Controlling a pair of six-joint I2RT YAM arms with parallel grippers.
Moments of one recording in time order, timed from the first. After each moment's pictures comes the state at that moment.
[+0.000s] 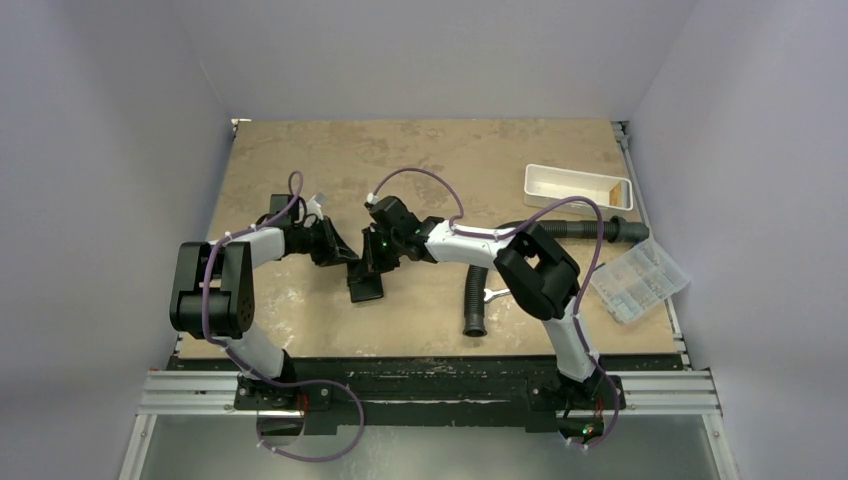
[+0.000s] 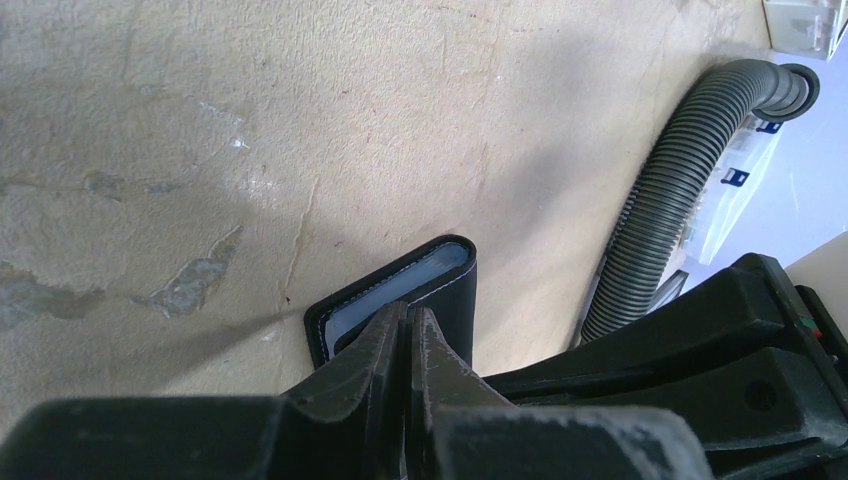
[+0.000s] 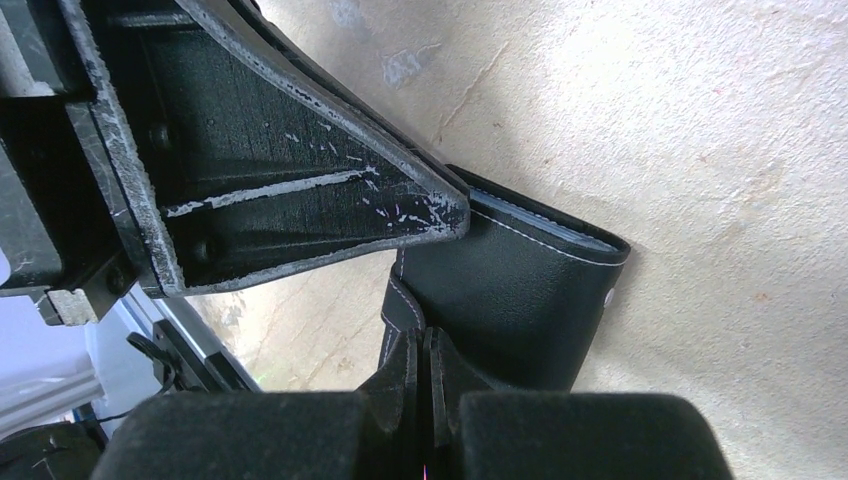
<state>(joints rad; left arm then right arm) 0.00 1.65 0.78 -0.18 0.67 -0.47 0.91 2.12 1.50 -0.19 -0.25 0.73</state>
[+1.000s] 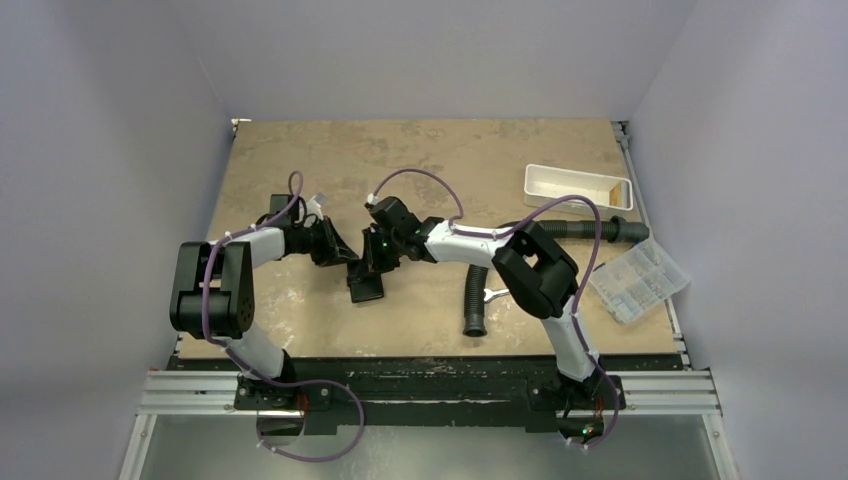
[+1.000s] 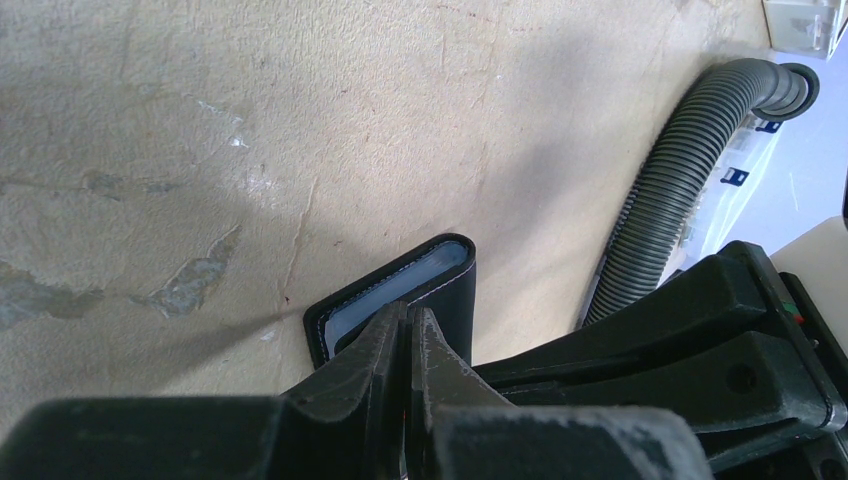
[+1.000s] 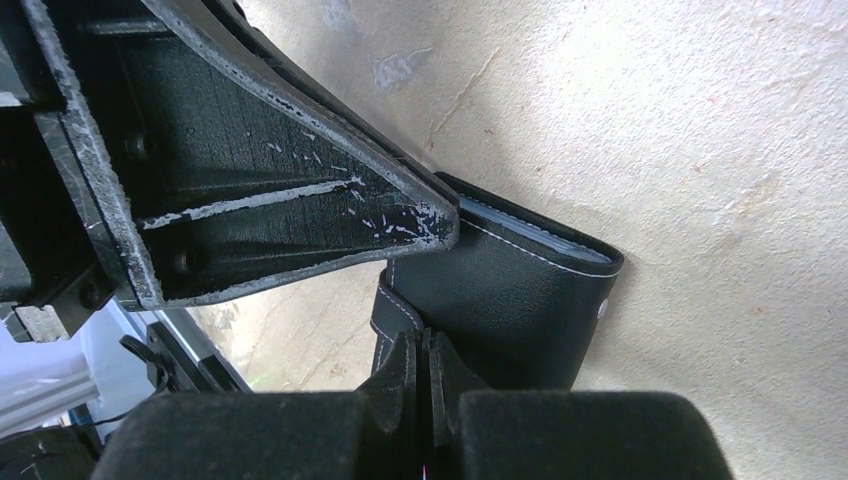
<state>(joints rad) 0.00 1.65 0.78 -0.18 0.67 -0.47 0.89 2.14 1.49 -0.18 -0.25 0.73</state>
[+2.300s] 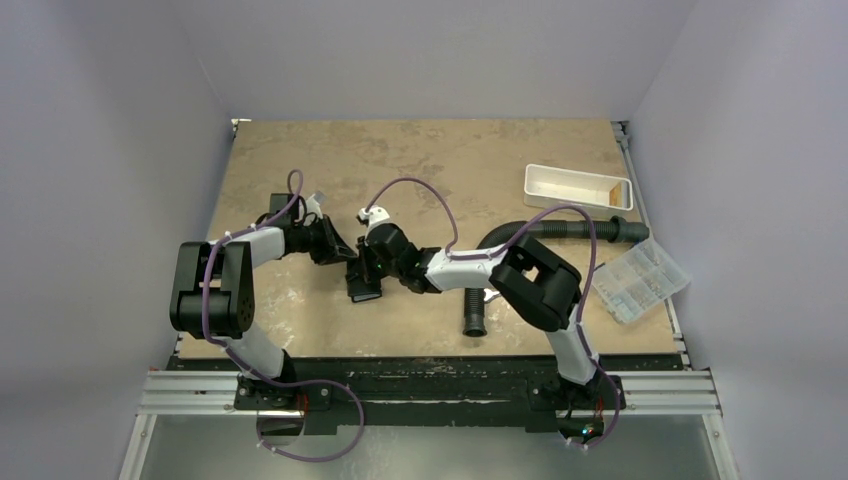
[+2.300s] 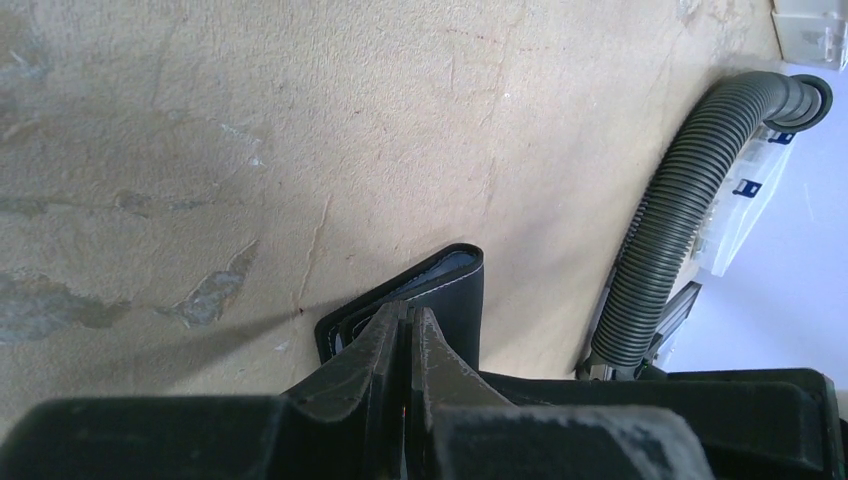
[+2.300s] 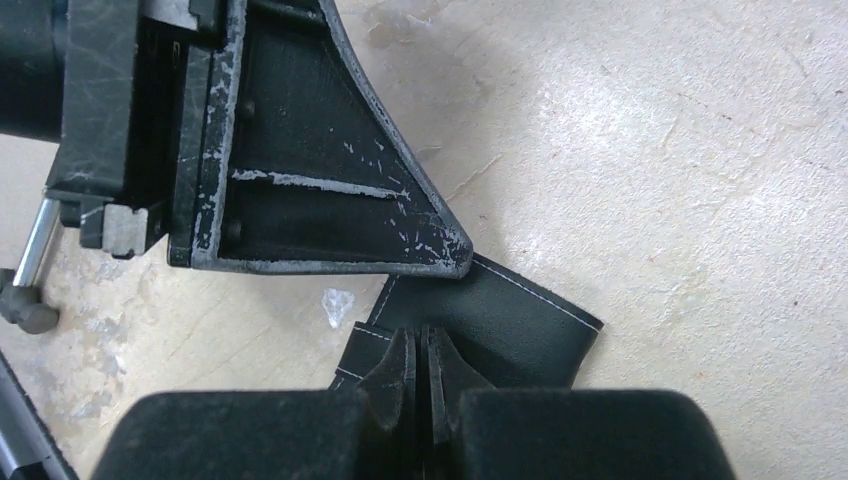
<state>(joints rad) 0.00 1.66 0.79 -0.17 0.65 -0.46 1.00 2.11 1.27 0.19 0.11 0.51</state>
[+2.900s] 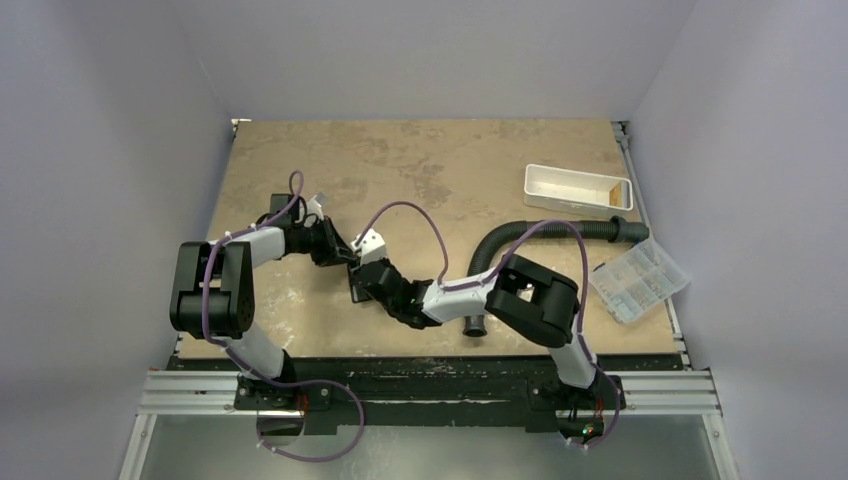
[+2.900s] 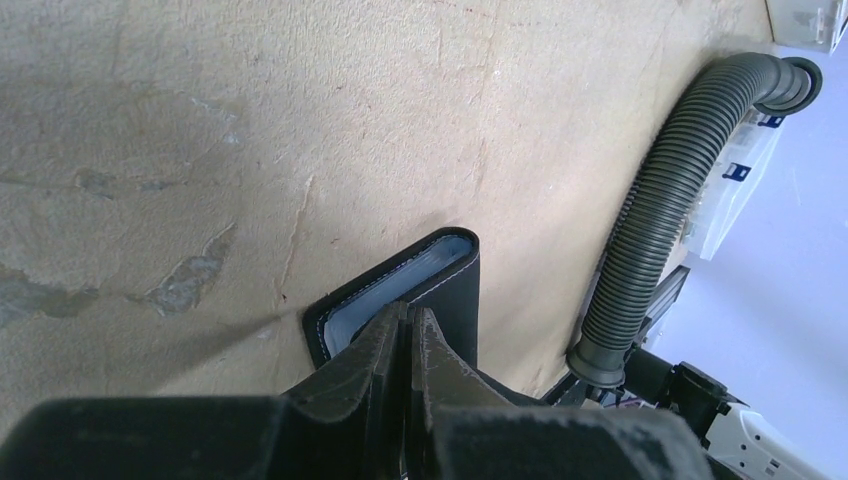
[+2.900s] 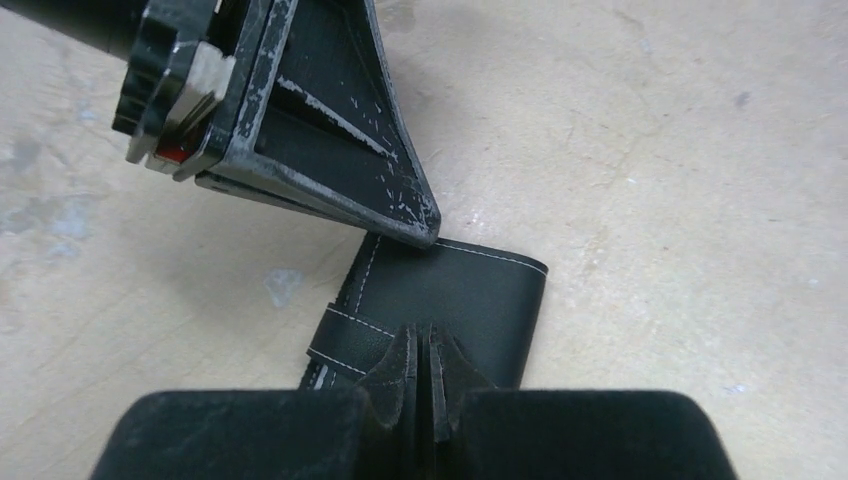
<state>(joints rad) 0.00 1.66 0.79 -0.19 0.67 -0.46 1.16 2.05 1.13 0.37 0.52 0.36</state>
